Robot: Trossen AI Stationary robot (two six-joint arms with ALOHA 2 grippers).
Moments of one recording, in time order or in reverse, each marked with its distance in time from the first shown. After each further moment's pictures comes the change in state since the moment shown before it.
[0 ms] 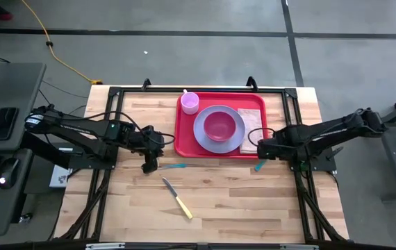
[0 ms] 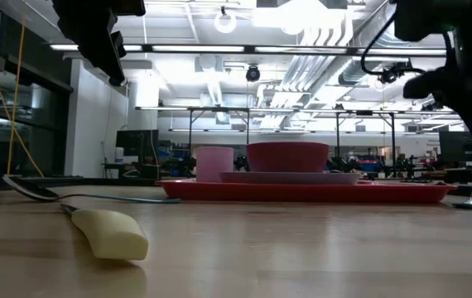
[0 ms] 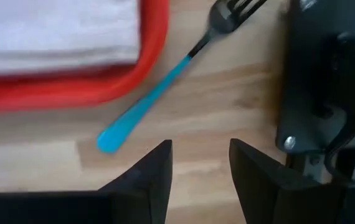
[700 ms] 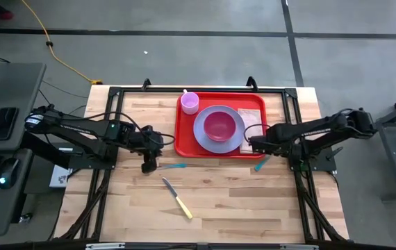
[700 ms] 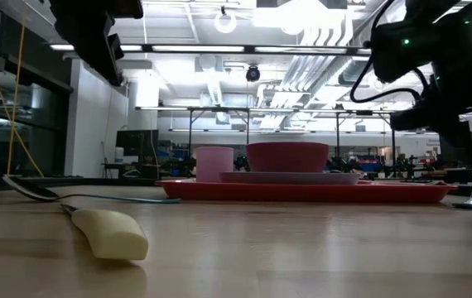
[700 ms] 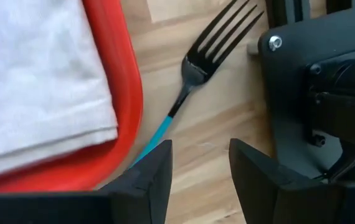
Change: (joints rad) left arm 0.000 0.000 0.000 -0.032 0.000 0.004; right arm -0.118 0.191 -0.003 0.001 0.090 0.068
